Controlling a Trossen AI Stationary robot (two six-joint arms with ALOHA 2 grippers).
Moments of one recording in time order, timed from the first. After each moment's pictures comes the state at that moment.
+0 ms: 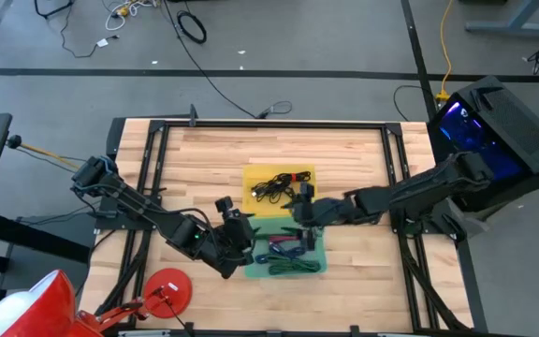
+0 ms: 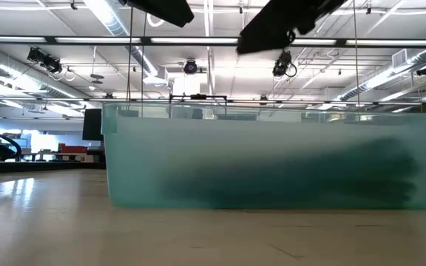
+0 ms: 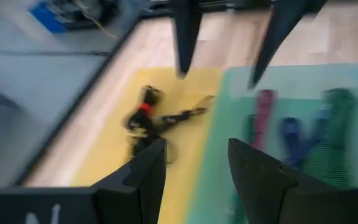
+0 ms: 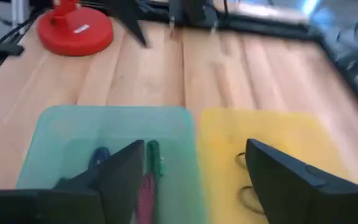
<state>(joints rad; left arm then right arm) -0.52 1.60 1.29 -0.58 -0.89 -0.46 0.27 1.48 0.99 -0.09 0.28 0.04</state>
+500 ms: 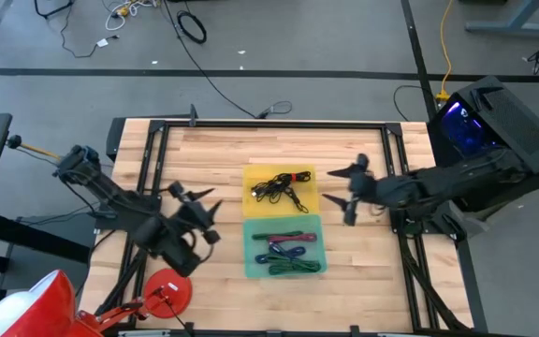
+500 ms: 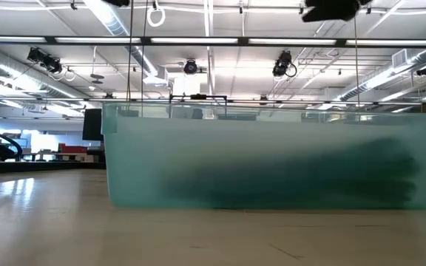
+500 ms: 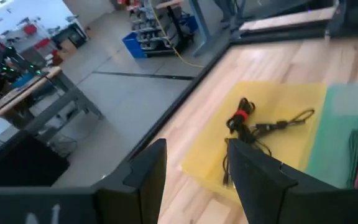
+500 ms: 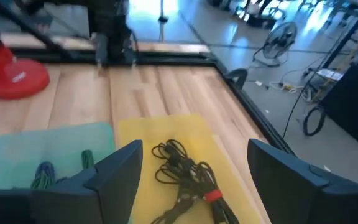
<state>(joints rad) -0.67 1.40 1.21 -1.15 -1.28 -0.93 0.31 0.96 0.89 -0.38 0.59 0.07</state>
